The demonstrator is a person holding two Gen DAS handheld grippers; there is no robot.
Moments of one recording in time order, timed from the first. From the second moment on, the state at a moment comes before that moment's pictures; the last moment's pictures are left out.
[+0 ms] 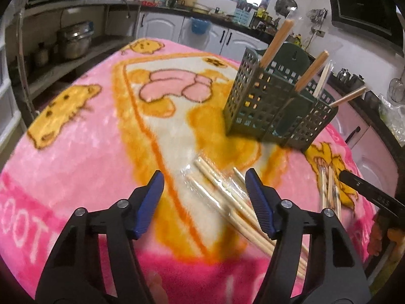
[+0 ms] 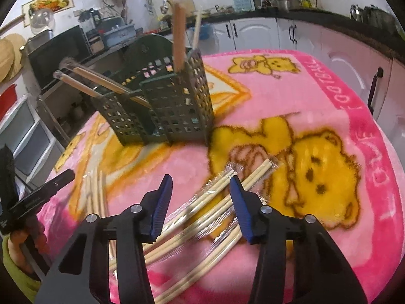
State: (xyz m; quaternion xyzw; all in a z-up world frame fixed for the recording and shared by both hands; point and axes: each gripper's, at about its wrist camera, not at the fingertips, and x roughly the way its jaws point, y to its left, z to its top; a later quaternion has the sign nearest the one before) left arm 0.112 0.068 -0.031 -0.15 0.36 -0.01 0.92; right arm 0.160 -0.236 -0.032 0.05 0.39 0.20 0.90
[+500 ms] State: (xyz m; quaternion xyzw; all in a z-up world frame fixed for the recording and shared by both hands) left arm 0.140 0.081 -0.058 -0.22 0.40 -0.05 0.89; right arm 0.182 -0.241 -0.043 0.06 0.41 0.19 0.89
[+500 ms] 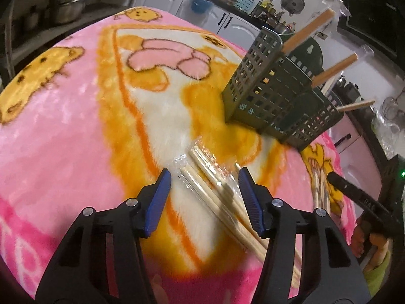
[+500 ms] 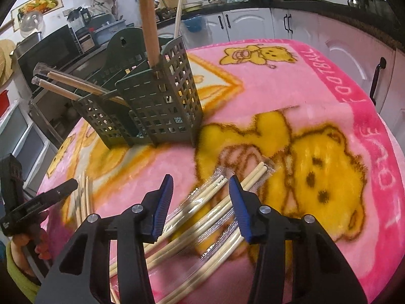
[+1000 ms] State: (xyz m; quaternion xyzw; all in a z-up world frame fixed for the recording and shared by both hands) left arm 0.152 0.104 -0.065 -0.28 0.39 -0.04 0.88; right arm 0.215 -0.234 -0.061 0.06 0.46 0.17 0.87
